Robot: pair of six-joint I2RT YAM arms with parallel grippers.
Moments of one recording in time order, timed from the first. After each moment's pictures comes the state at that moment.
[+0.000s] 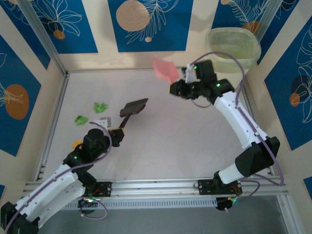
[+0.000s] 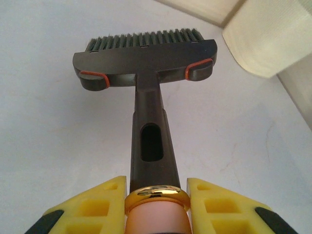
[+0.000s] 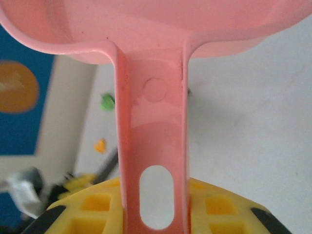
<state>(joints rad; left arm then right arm) -0.62 0.57 0.41 -0.26 -0.11 -0.62 0.40 1.47 1.50 -0.81 -0.49 0.50</state>
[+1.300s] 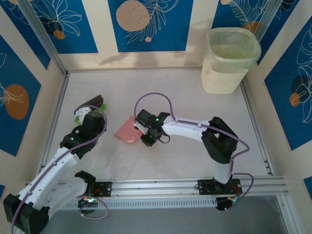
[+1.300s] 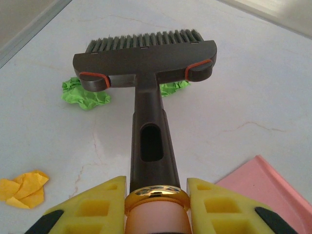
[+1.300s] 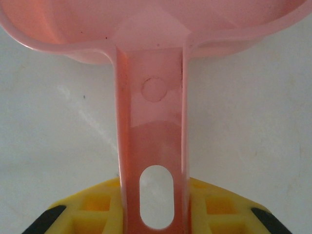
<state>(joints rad) -0.43 0.85 0.75 -0.66 -0.53 -0.71 0.96 1.86 1.32 -0.73 -0.05 0.11</state>
